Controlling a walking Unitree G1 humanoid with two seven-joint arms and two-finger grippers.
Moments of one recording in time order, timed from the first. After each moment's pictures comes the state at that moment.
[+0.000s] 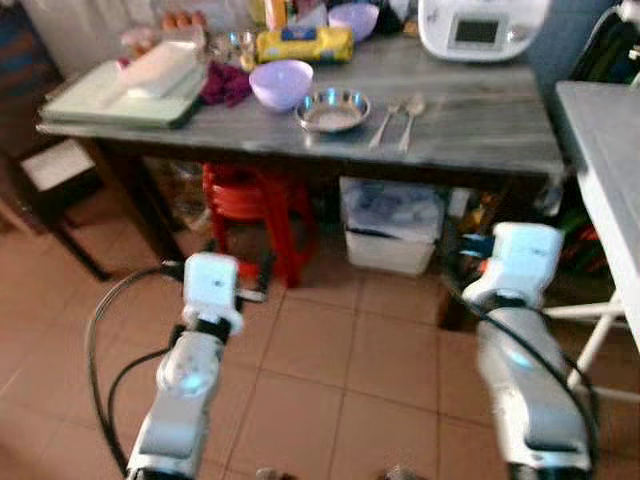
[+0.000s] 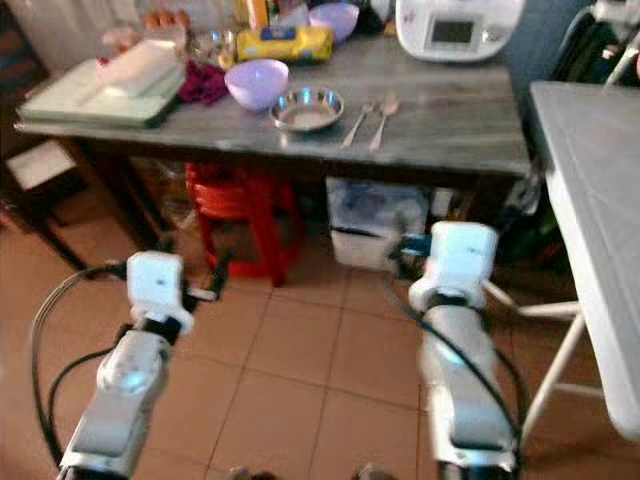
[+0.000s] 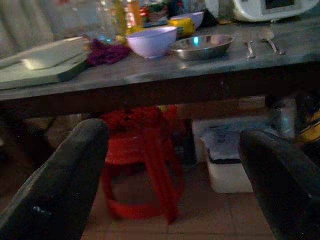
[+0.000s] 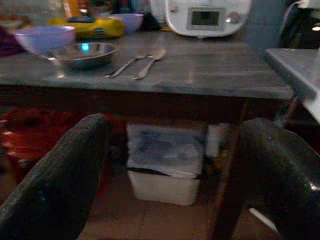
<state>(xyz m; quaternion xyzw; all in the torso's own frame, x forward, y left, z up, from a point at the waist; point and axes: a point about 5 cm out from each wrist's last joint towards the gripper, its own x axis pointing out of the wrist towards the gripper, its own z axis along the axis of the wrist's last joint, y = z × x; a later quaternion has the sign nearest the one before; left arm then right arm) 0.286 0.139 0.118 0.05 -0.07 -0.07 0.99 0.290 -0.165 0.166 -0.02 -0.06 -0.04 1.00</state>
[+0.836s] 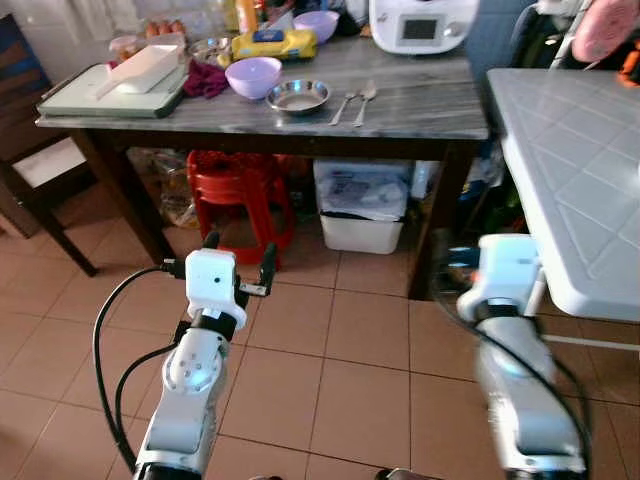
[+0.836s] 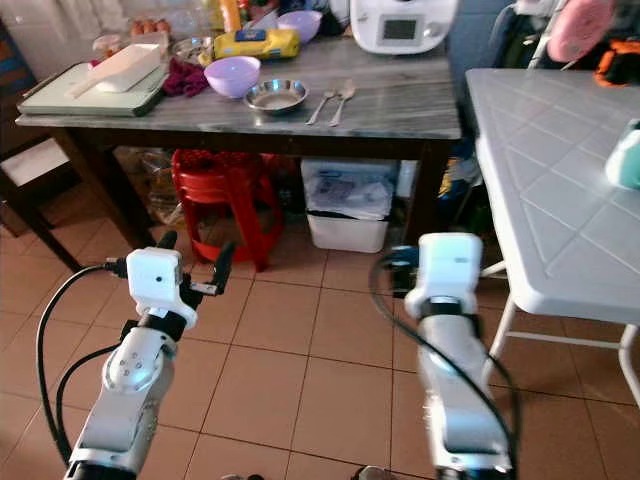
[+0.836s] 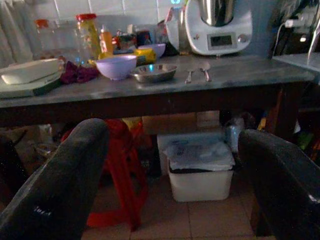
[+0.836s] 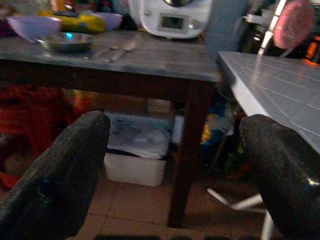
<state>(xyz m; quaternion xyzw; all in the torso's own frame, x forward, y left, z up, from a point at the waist) 0.288 0.132 0.124 0.01 -0.10 -0.08 0.99 0.290 -0.159 0.150 -0.06 -0.06 -0.02 1.00</state>
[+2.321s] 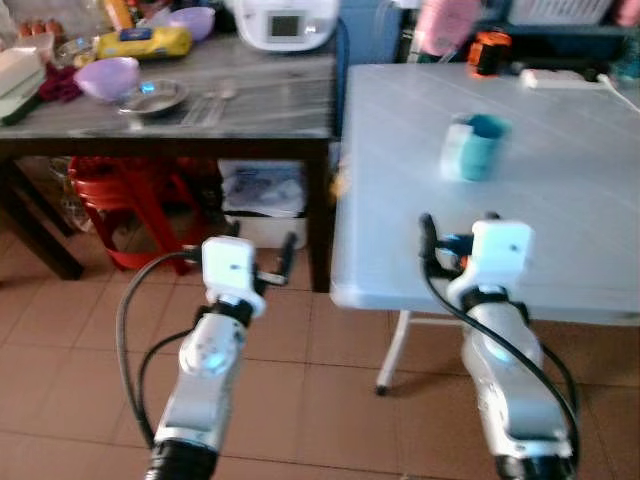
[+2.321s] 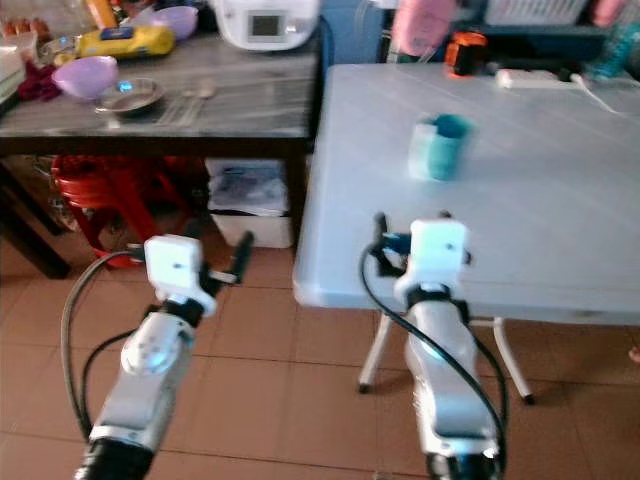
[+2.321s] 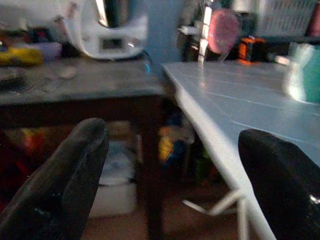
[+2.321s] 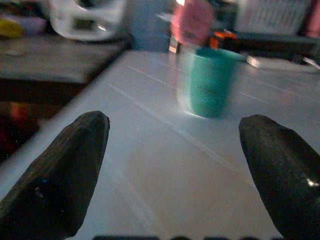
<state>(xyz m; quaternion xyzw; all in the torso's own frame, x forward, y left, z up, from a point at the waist) 0.302 0.103 0.126 -0.02 -0.10 -0.13 0.99 0.297 -0.162 0.160 -0.05 -0.07 -0.03 1.00</state>
